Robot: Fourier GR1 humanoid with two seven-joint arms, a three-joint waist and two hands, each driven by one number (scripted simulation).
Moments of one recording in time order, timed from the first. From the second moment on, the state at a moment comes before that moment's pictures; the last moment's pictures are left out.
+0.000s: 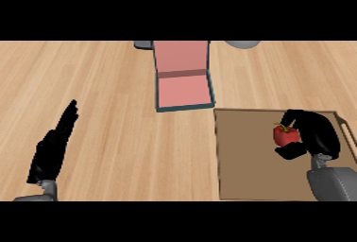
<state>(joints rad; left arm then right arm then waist) 0.00 0.19 0.05 -1.56 -0.19 0.04 0.09 -0.18 -0.31 0.02 -1.36 0.98 0.01 0.26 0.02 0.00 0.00</state>
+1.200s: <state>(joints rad) -0.09 0.16 -0.03 -1.55 -0.21 0.01 0.10 -0.88 -0.56 -0.01 -0.83 0.62 0.36 -0.82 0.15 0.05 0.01</state>
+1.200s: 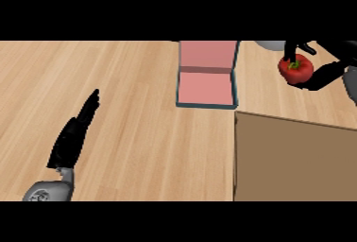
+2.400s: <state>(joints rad) -0.08 0.17 0.02 -1.53 -0.21 0.02 0.10 -1.35 -0.26 0.13 -0.35 0.58 0.34 -0.82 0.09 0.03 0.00</state>
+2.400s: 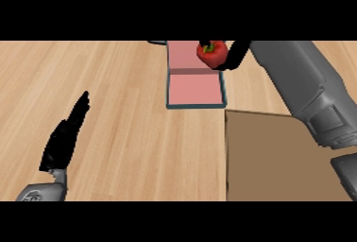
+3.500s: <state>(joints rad) -0.07 0.16 0.02 -1.55 -0.21 0.02 0.10 -1.39 -0.04 0.01 -0.10 0.50 0.29 -0.73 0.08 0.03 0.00</state>
